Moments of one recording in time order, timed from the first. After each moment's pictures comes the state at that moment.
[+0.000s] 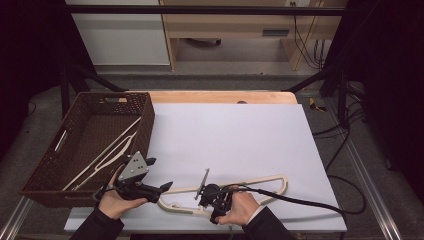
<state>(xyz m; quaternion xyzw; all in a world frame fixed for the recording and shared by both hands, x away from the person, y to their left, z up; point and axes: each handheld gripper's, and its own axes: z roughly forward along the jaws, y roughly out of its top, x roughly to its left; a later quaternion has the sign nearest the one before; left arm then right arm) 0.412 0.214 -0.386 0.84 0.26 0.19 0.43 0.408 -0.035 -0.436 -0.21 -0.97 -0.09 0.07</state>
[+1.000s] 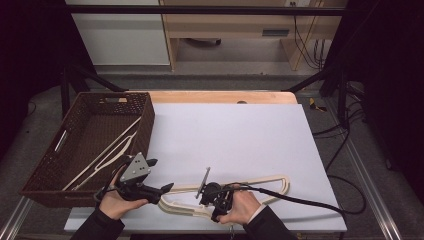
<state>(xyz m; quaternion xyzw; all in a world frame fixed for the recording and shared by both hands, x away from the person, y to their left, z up) 0.411 0.212 -0.388 0.85 0.25 0.18 0.43 0.410 -0.038 -0.430 -0.21 -0.97 -0.09 0.06</state>
